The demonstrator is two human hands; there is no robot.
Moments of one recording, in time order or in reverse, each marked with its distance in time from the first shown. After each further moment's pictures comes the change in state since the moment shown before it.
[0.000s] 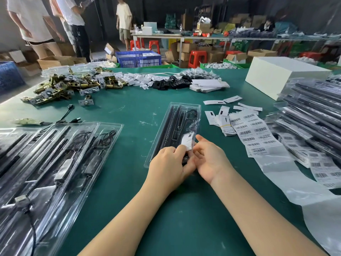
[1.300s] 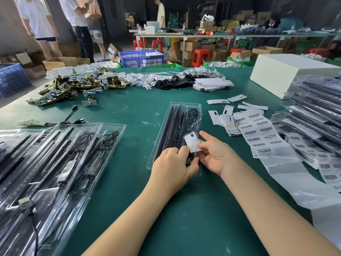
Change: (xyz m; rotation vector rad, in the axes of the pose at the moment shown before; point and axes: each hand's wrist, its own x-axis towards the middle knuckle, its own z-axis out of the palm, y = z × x) left_hand 0.000 0.000 0.000 -0.043 0.055 0.027; right_hand 0.023 -0.013 -0.001 -0.172 -0.087 0.044
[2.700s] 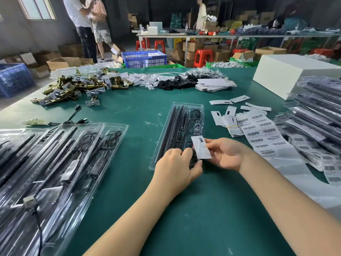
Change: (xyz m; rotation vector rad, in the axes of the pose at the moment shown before) left_hand 0.000 0.000 -0.001 0.027 -0.062 0.011; right_hand 0.011 -0.026 -0.028 -0.083 -0.238 0.278
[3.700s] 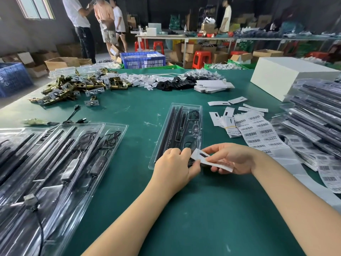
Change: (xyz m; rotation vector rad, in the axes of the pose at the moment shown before) left_hand 0.001 0.000 -0.001 0.061 -0.025 -0.023; right_hand -0.022 -0.006 -0.017 -0.663 -0.069 0.078
